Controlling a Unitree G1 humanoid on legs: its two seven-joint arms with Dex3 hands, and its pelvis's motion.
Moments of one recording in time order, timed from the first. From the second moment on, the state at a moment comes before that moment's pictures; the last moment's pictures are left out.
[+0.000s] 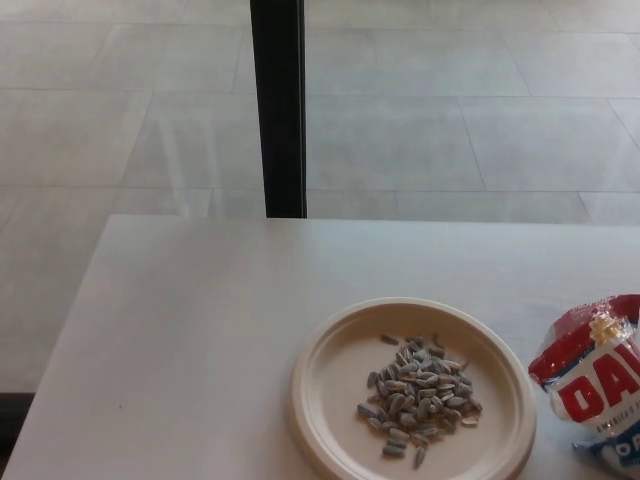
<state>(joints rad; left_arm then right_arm) 0.16 0.57 0.36 1.31 -0.12 -0.11 -0.17 0.14 -0.87 -0.20 0.05 -0.33 -0.10 0.21</state>
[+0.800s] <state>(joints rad) 0.15 0.57 0.37 1.30 -0.12 -0.10 -0.17 0.30 -0.85 -0.85 0.43 -0.06 -0.04 0.32</state>
